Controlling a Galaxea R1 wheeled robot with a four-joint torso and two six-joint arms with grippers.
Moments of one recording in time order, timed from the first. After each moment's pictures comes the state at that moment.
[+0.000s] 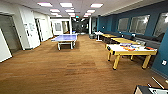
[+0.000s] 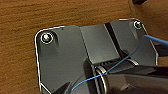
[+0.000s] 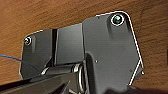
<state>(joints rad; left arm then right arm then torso) 1.52 3.09 -2.81 0.25 -0.10 -0.10 -1.57 3.08 -2.79 0.16 0.16 -0.08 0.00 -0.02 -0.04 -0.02</state>
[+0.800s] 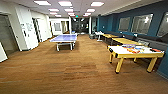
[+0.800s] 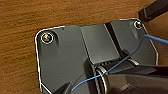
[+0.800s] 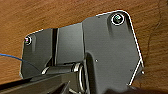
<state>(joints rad) 1.52 3.09 -2.81 0.25 -0.10 -0.10 -1.57 3.08 -2.79 0.16 0.16 -0.08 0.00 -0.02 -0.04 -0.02</state>
